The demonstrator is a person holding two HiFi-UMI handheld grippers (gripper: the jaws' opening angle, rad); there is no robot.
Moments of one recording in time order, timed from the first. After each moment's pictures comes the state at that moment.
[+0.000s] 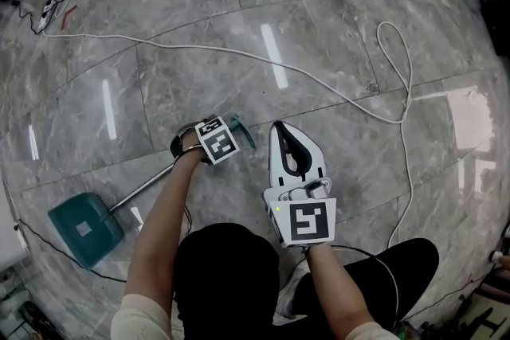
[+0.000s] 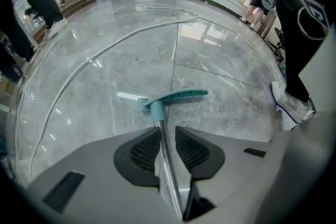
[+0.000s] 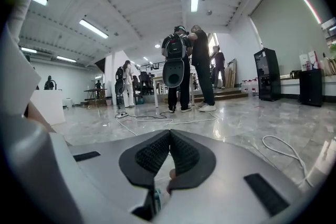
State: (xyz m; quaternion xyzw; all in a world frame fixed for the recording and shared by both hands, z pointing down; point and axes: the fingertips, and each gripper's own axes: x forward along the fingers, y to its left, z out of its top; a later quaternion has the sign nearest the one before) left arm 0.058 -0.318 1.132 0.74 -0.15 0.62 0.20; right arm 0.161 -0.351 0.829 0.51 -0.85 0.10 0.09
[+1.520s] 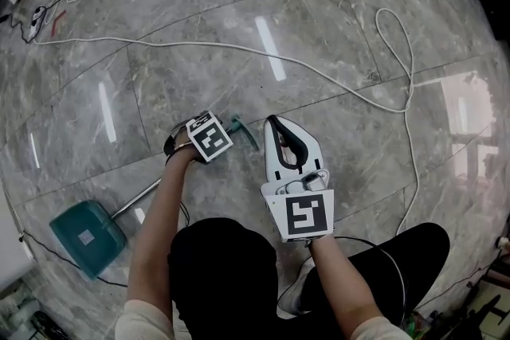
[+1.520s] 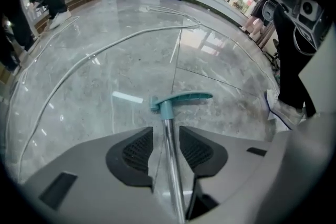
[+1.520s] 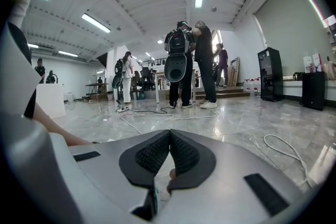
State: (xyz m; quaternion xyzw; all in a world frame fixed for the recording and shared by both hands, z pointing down) left arm 0.056 -0.318 1.129 0.75 -0.14 0.60 0.24; right arm 0.150 -0.360 0.849 0.50 -0.86 0.09 0.08
